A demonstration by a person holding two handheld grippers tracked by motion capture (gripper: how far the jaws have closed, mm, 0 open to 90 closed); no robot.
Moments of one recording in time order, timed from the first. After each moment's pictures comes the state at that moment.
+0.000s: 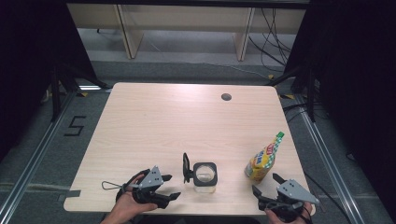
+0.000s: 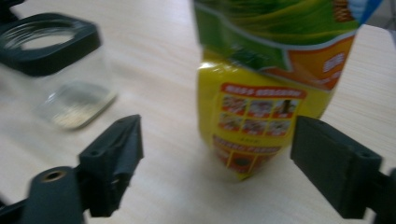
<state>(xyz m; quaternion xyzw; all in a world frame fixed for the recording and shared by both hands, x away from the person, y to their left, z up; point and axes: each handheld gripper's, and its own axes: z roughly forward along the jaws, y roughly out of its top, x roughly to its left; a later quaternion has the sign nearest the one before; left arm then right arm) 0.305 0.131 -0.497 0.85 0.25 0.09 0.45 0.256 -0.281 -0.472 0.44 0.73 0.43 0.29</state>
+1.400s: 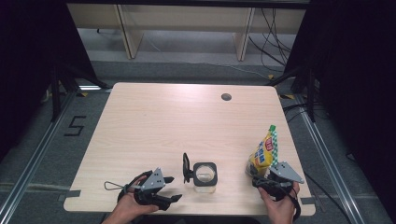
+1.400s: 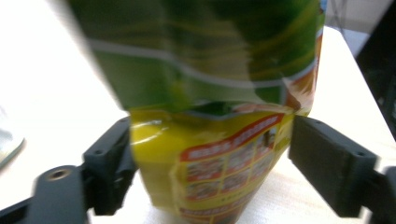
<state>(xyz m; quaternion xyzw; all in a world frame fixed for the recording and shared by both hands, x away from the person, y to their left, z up) 0.302 0.125 -0.501 0.86 0.23 0.08 0.45 0.309 -0.274 -0.484 0.47 0.71 0.40 0.33</state>
